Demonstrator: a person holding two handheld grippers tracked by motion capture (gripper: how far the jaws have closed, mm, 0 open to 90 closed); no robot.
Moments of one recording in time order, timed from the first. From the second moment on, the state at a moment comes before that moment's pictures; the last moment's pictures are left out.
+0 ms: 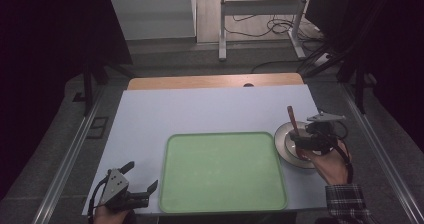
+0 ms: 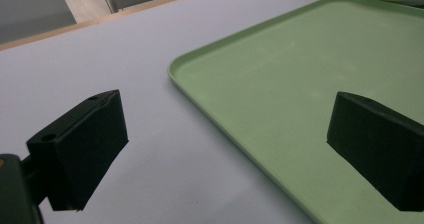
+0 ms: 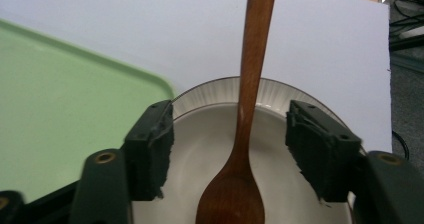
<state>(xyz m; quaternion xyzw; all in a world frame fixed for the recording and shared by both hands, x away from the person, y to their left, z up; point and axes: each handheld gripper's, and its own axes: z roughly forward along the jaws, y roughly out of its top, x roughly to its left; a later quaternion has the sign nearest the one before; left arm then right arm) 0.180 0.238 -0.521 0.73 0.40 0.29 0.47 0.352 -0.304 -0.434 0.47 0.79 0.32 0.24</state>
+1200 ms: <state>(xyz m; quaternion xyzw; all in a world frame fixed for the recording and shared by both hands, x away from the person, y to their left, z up) 0.180 0.237 -0.521 0.73 0.40 0.29 0.47 0.418 -0.280 -0.434 0.52 0.80 0.23 0.21</state>
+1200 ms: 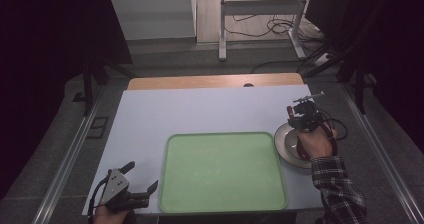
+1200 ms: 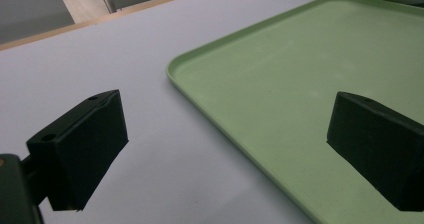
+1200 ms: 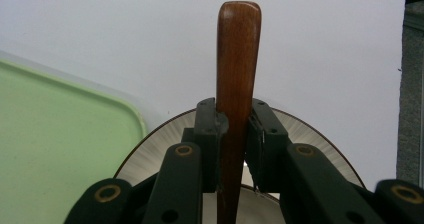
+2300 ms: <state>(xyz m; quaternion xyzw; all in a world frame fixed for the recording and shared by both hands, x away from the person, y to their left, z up) 0.180 0.236 -0.521 0.73 0.39 0.29 0.47 0.396 -0.270 -0.374 0.48 0.83 0.23 0.17</state>
